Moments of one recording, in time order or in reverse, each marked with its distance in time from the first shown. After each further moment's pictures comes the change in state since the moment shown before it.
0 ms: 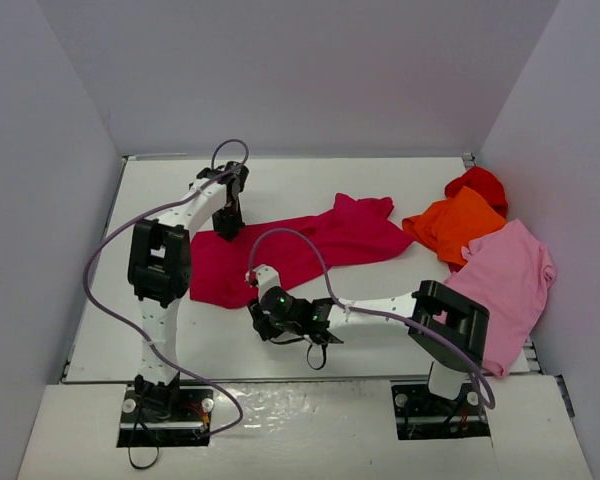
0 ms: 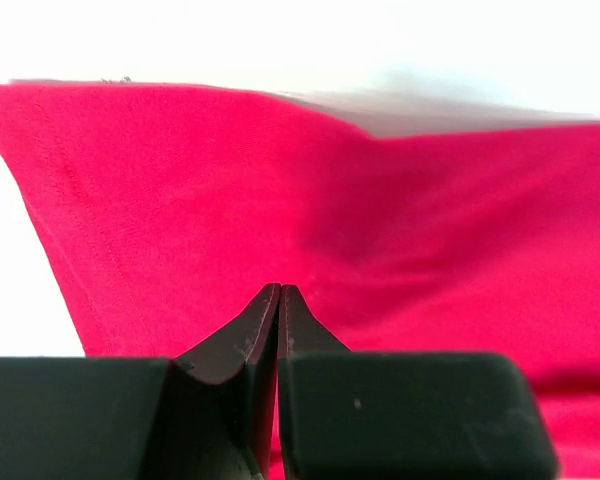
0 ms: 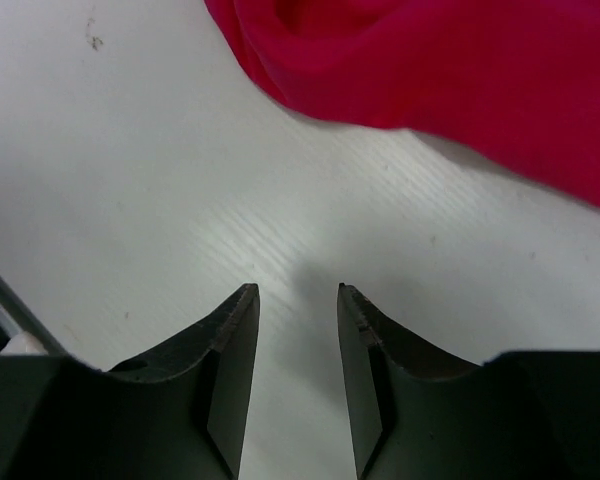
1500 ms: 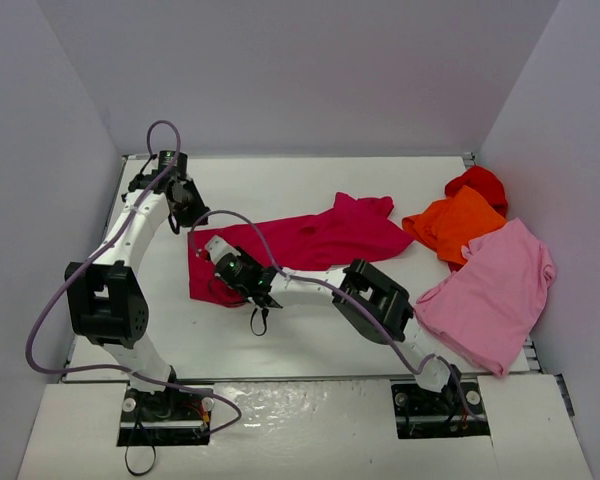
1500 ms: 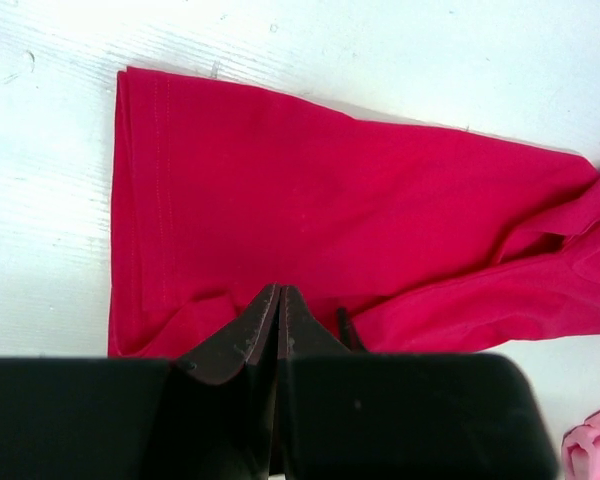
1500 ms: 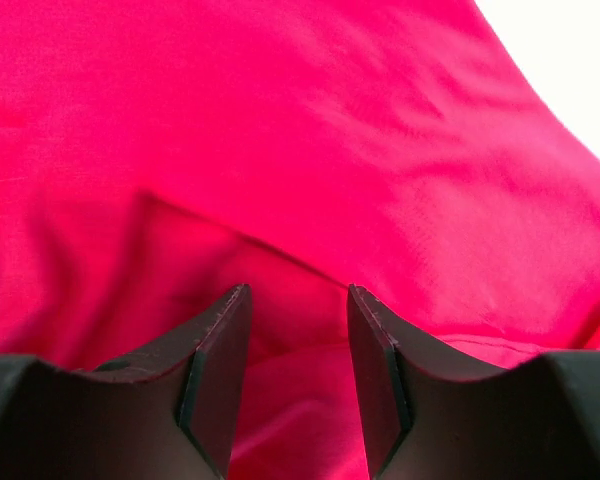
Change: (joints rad) left arm 0.200 -0.436 -0.290 0.181 0.244 -0.060; right arm -0.109 0.492 0.608 -0.140 0.274 -0.480
